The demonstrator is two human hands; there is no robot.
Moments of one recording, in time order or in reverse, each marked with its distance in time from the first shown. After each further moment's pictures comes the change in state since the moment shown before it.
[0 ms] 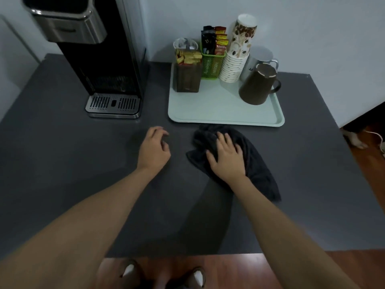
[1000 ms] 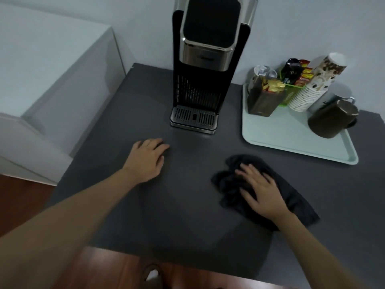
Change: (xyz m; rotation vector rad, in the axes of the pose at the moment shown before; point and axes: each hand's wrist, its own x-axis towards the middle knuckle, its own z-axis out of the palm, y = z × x) left_hand 0.006 -0.175 -0.157 0.540 -0.246 0.101; right_hand -0.020 -0.090 0.015 -0.017 -0.092 -0.377
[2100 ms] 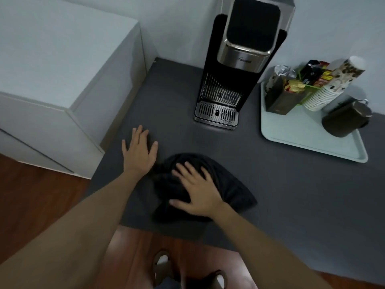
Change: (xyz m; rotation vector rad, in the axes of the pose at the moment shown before) left_hand -0.037 -0.067 -0.002 -0.326 0.123 -0.442; right_hand 0.048 -0.202 0.059 0.009 -0.163 -0.291
